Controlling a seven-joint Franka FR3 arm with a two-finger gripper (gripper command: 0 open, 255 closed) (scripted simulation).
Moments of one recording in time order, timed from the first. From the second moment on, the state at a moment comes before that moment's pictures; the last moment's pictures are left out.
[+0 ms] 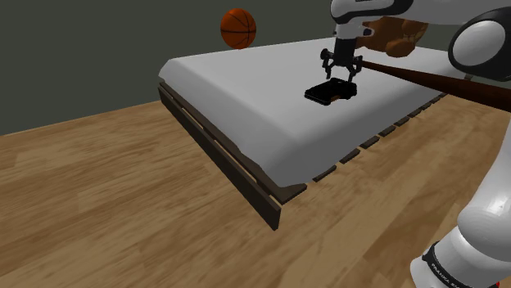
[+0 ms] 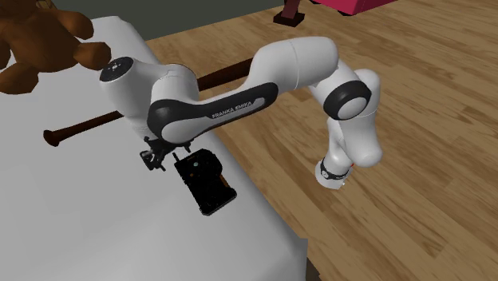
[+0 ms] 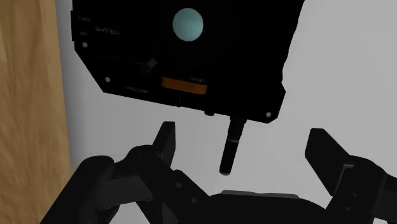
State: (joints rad) arm -0.33 0.33 -0.05 -1.34 -0.04 1.61 1.04
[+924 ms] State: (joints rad) arm -0.33 0.33 -0.05 -1.35 -0.04 1.62 1.04
